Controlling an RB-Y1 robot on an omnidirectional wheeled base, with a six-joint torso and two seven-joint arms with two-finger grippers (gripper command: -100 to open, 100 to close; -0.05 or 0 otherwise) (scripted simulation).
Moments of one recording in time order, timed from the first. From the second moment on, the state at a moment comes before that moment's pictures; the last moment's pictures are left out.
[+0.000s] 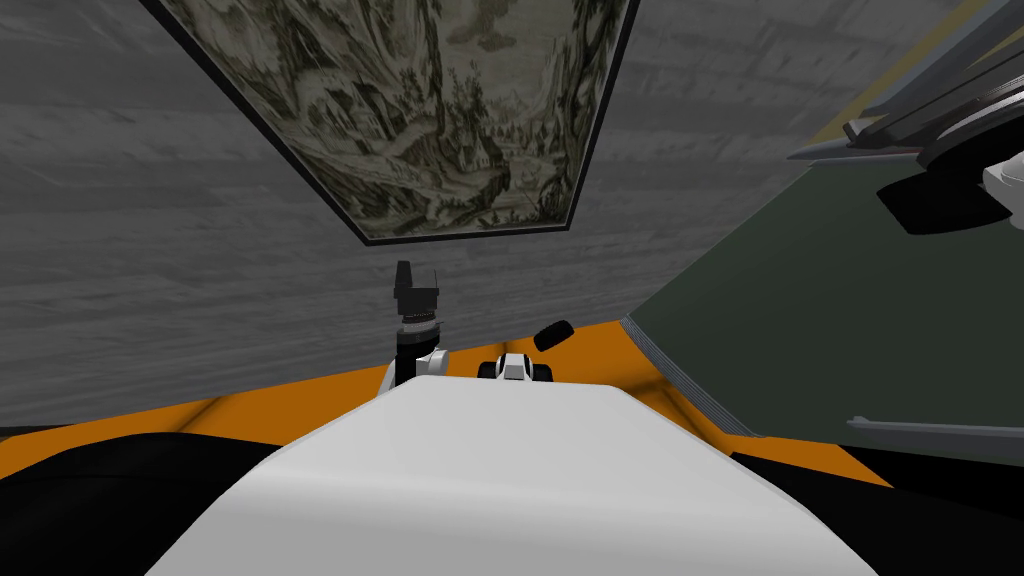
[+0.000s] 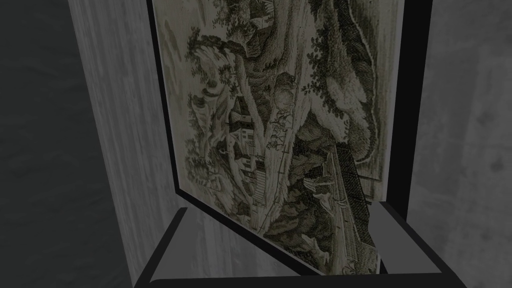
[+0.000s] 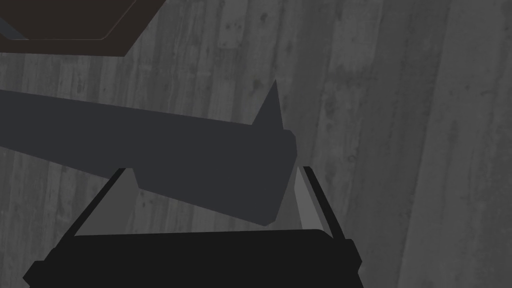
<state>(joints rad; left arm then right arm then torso) 0.50 -0.01 -0.01 -2.24 -0.12 -0.60 0.06 -0.29 -1.69 -0.02 -1.20 1.09 0.16 0.39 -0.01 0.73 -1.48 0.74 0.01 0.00</state>
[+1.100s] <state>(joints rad) 0.50 -0.01 -0.01 -2.24 -0.12 -0.60 0.06 -0.34 -1.70 0.03 -1.19 1.07 0.13 0.40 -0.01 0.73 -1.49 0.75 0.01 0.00</state>
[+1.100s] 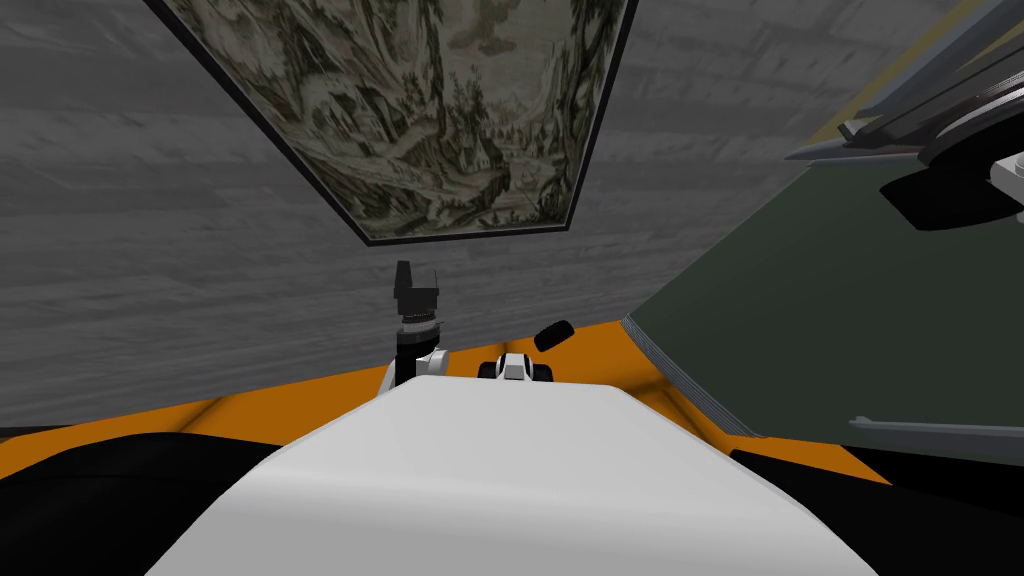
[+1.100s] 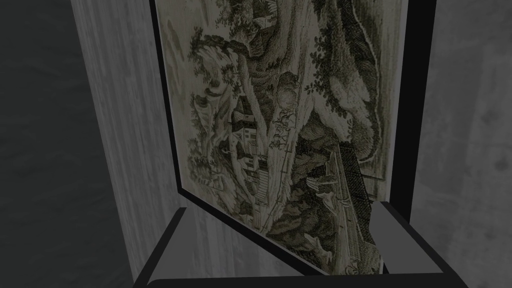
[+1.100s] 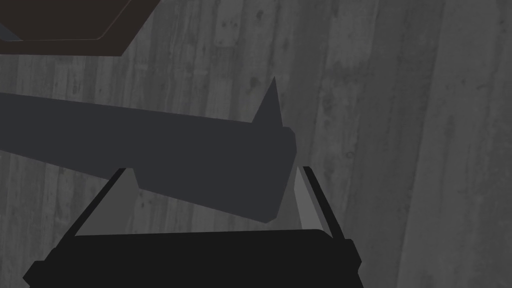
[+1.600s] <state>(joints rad) 0.50 -0.01 -0.01 -2.24 -0.12 -0.60 0.06 -0.32 -1.72 0.03 -1.19 1.05 0.09 0.38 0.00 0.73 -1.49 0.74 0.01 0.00</state>
